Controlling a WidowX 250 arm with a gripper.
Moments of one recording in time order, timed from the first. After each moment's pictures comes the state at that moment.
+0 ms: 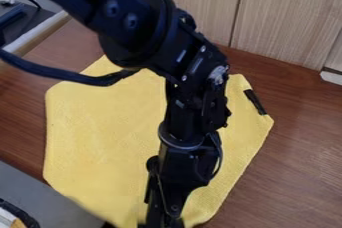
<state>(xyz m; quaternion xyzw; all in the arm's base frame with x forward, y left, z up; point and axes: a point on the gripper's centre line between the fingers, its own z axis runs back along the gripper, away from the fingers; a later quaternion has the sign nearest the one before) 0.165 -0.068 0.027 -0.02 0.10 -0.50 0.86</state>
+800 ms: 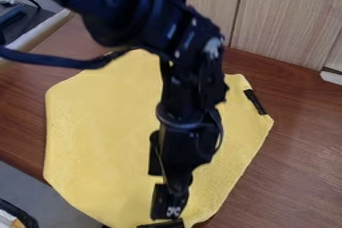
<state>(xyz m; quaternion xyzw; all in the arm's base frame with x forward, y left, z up) 0.178 -0.065 0.049 -0.02 0.07 -0.48 0.88</state>
